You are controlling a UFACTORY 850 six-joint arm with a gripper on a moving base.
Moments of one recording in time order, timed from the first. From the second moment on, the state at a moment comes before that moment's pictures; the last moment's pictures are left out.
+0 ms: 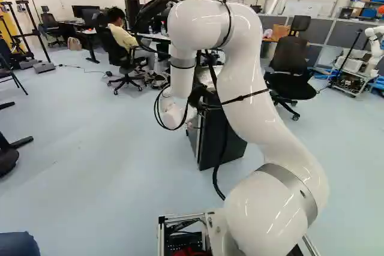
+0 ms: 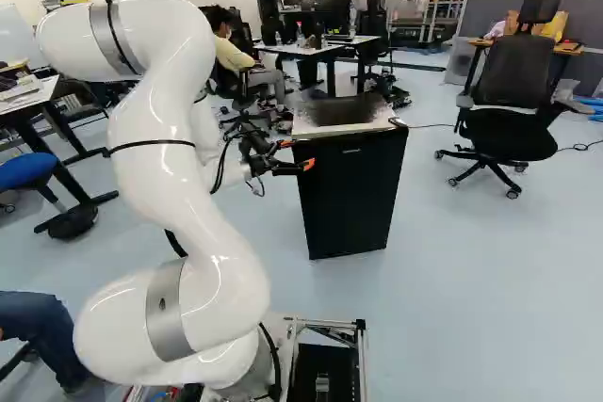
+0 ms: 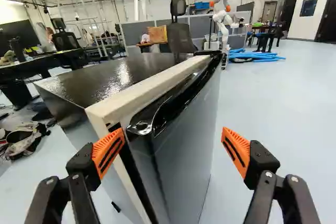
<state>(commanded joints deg) 22.0 -41.4 -47.5 73.0 80.7 0.0</state>
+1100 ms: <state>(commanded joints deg) 21.9 -35.8 -35.9 79.9 80.7 0.0</state>
